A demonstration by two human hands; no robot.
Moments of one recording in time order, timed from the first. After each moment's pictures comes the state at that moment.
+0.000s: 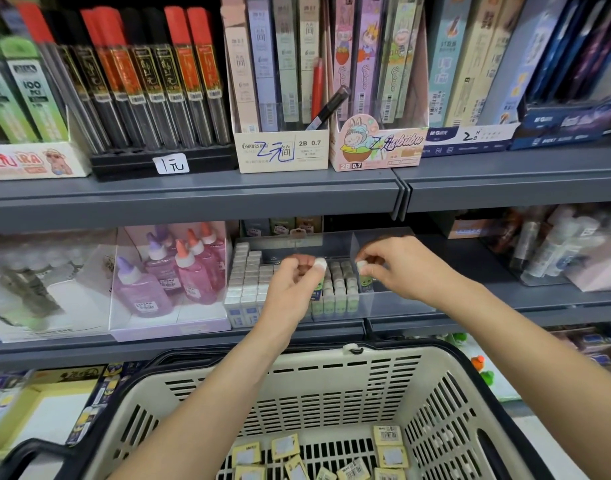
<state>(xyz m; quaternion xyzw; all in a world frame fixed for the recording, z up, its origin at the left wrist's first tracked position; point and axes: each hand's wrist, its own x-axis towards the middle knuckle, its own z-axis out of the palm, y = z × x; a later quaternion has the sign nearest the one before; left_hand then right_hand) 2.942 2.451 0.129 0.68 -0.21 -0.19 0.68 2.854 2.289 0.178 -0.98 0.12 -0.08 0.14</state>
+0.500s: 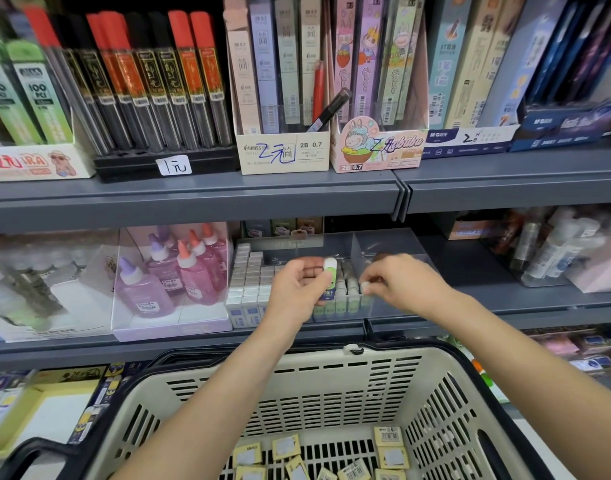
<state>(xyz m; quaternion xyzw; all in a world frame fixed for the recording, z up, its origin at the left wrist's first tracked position) 2.938 2.450 0.136 0.67 -0.23 -0.21 0.68 2.851 2.291 0.159 -0.98 0.15 -0.01 0.11</state>
